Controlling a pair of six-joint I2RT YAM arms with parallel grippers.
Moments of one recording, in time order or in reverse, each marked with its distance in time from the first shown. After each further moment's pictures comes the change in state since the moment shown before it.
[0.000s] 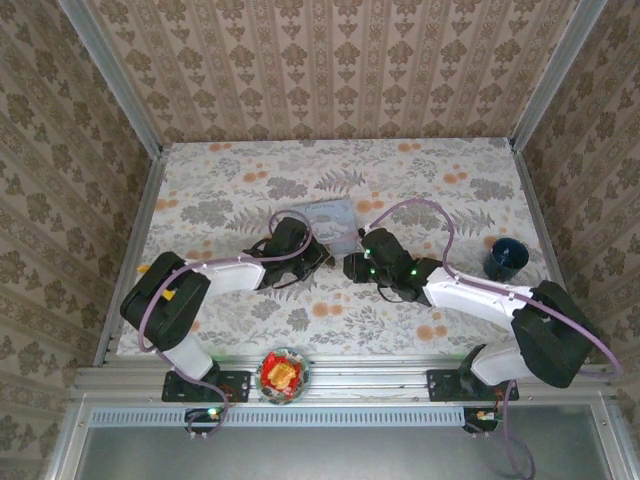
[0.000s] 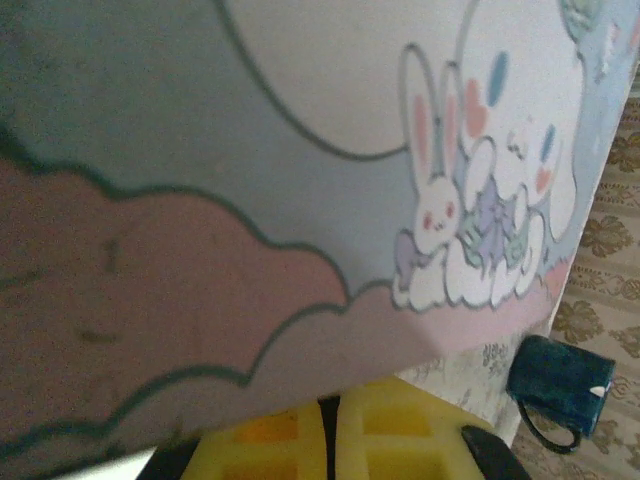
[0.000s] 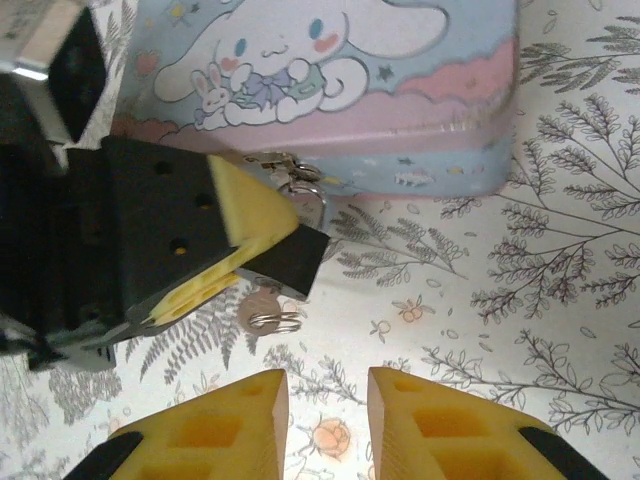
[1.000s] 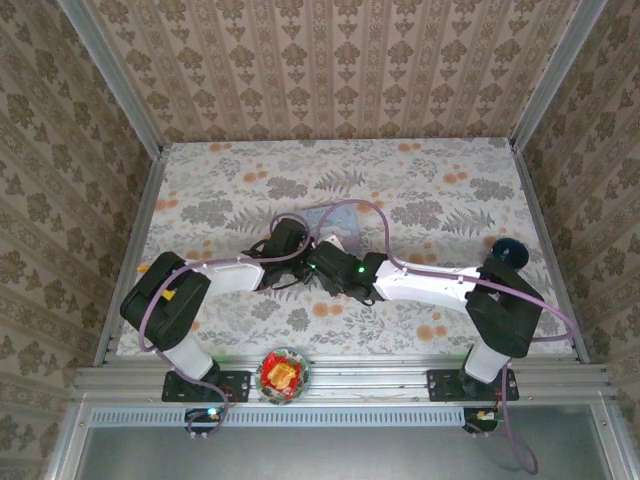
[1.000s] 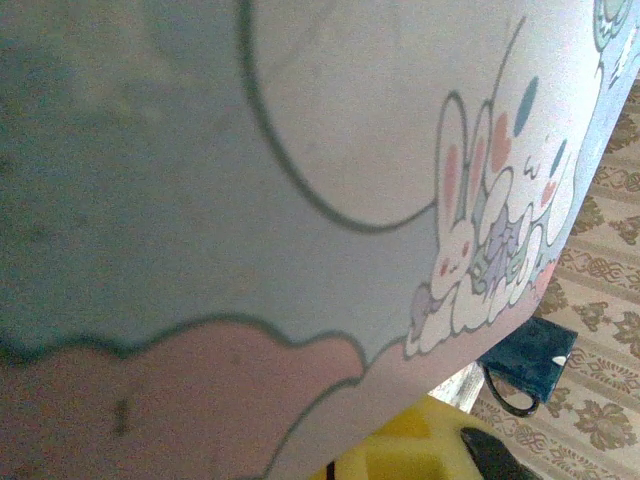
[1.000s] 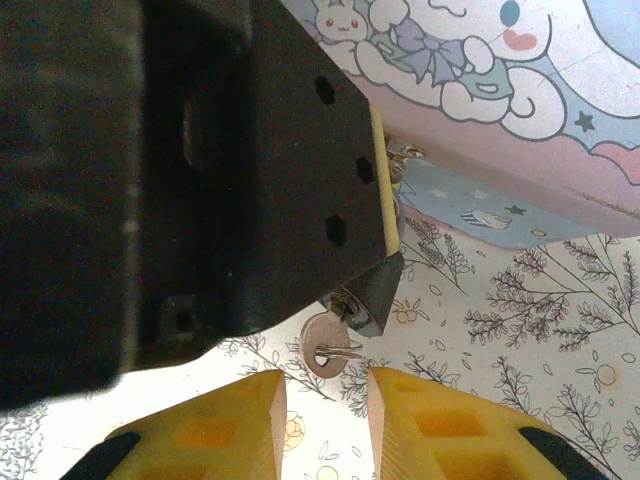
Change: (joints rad) left arm 0.008 0.001 -0.011 0.021 0.090 -0.066; right arm 0.211 0.296 0.337 -0.345 0.328 -0.269
